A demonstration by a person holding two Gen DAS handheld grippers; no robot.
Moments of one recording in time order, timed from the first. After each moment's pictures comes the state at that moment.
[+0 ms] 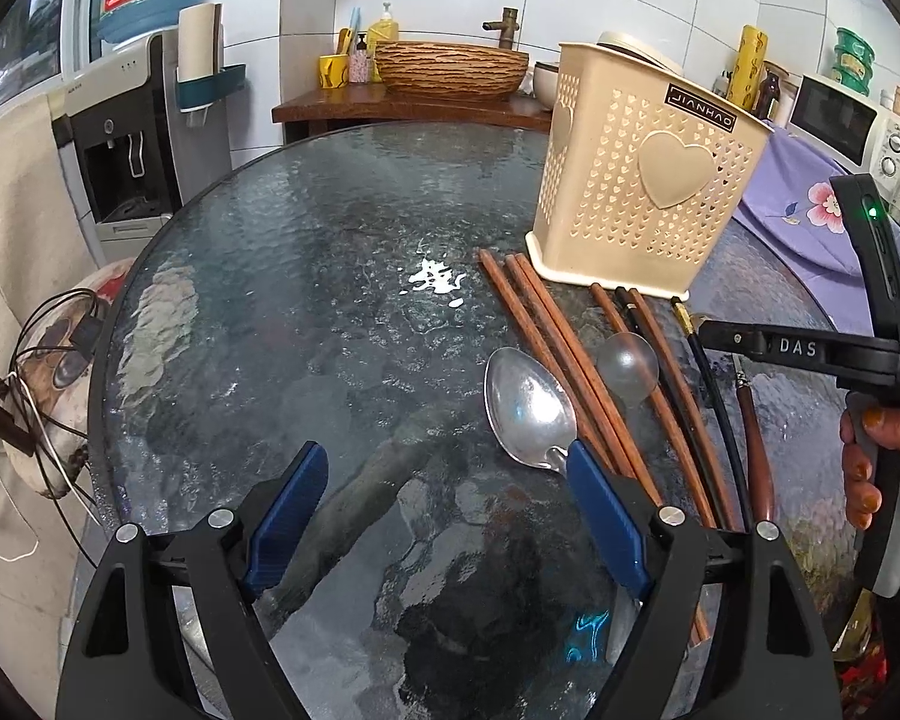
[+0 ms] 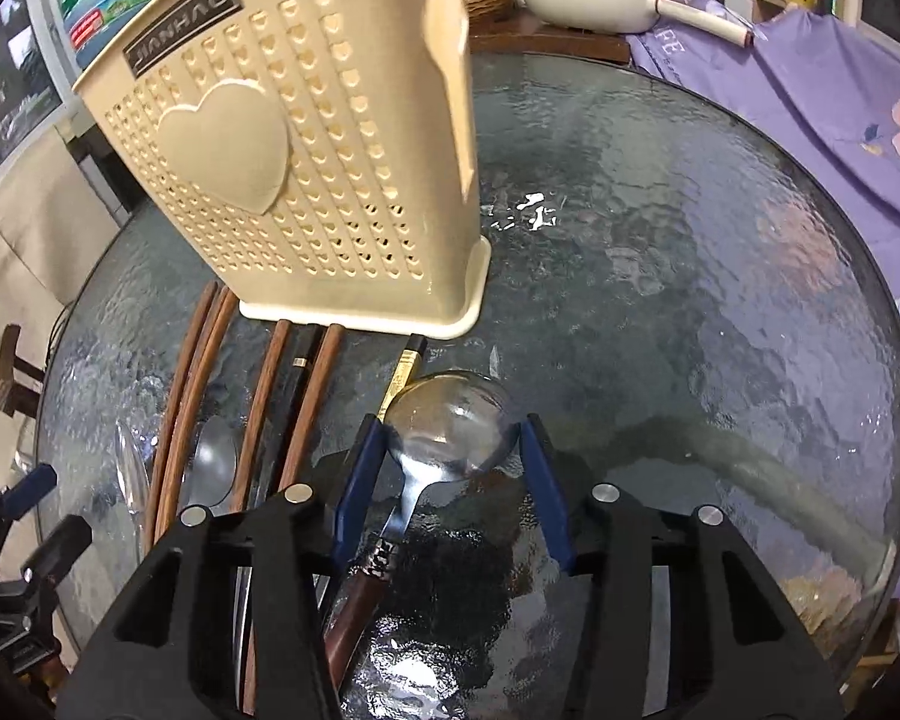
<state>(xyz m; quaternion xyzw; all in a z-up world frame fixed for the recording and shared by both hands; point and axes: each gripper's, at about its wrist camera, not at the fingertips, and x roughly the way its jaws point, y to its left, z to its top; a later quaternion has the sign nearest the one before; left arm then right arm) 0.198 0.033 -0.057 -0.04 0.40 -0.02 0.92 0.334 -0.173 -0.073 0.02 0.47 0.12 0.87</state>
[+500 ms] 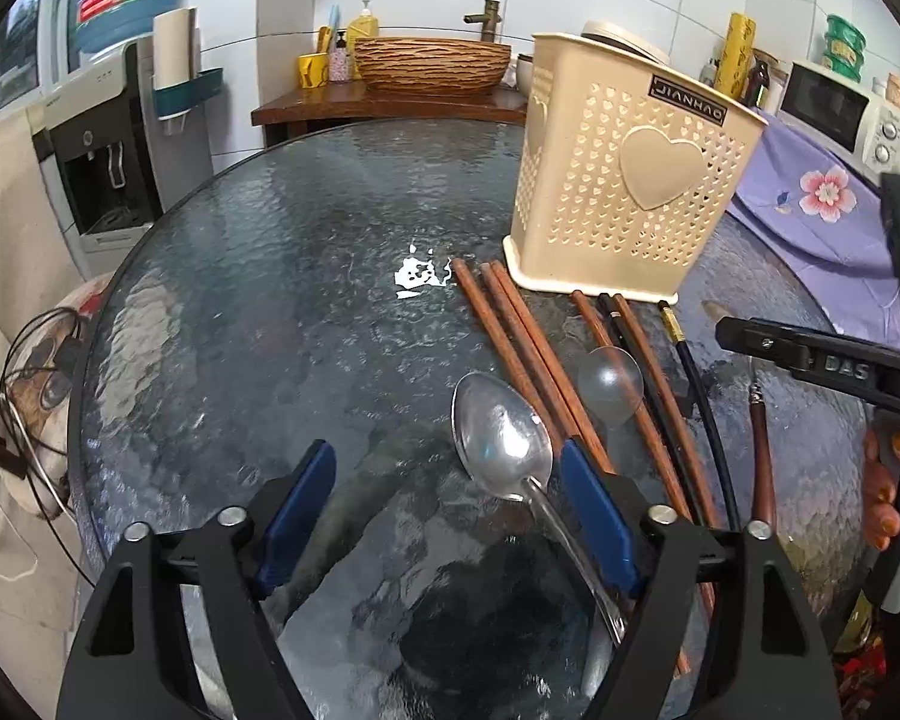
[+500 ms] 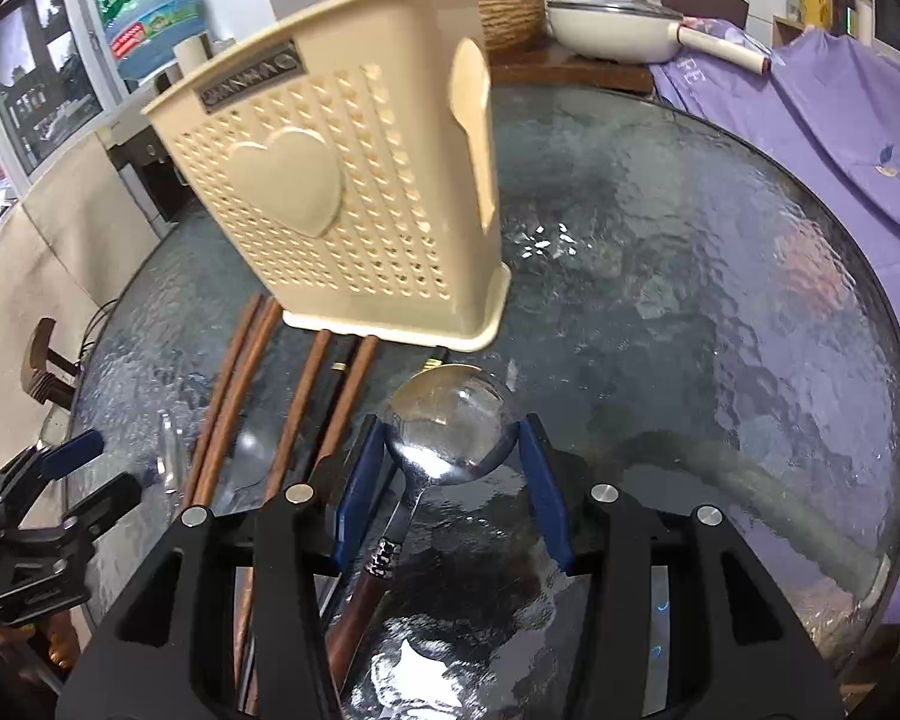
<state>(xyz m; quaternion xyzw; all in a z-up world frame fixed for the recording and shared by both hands) 0.218 0.020 -0.055 -0.03 0.40 -0.03 0.91 0.309 -0.185 -0.053 0.03 0.43 0.16 0.89</state>
